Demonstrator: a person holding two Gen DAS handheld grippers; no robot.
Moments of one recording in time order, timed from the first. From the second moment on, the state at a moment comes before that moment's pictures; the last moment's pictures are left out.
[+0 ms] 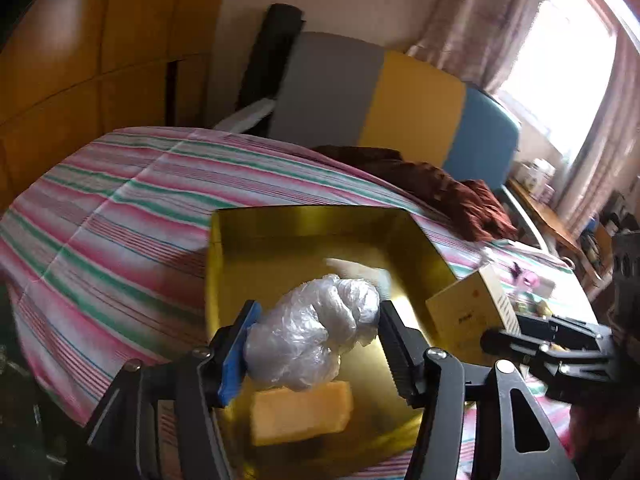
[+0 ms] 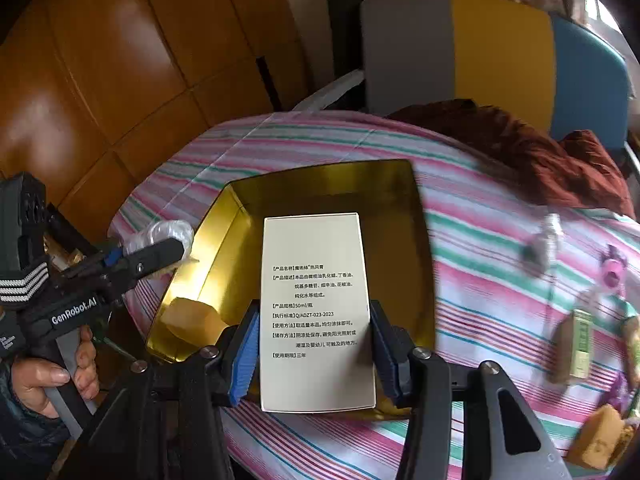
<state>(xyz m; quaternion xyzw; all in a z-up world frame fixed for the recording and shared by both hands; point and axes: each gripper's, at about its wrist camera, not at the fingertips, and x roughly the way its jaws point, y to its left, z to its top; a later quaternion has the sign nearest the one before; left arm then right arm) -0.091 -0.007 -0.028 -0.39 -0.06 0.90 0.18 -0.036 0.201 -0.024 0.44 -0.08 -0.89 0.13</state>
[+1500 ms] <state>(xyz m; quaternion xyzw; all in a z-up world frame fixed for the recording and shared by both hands) -0.028 0.067 -0.003 -0.34 0.04 0.91 0.23 0.006 0.237 -0.039 0.43 -0.09 -0.90 0.03</state>
